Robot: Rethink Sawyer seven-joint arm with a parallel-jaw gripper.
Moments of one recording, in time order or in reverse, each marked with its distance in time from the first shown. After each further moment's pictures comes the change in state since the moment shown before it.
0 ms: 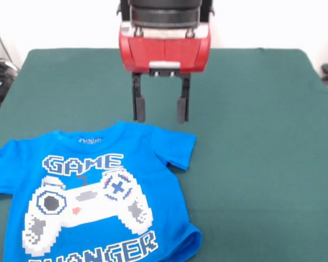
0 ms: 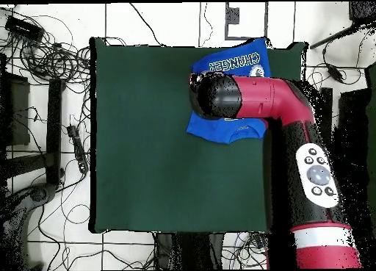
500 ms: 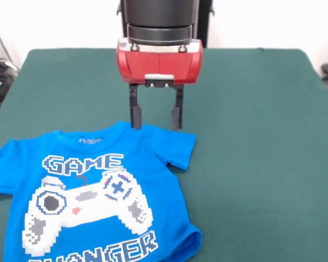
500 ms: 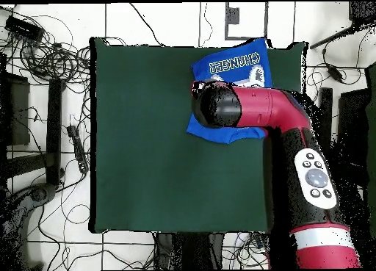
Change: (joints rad) arm -0.008 -0.001 -0.021 0.058 0.001 -0.054 0.000
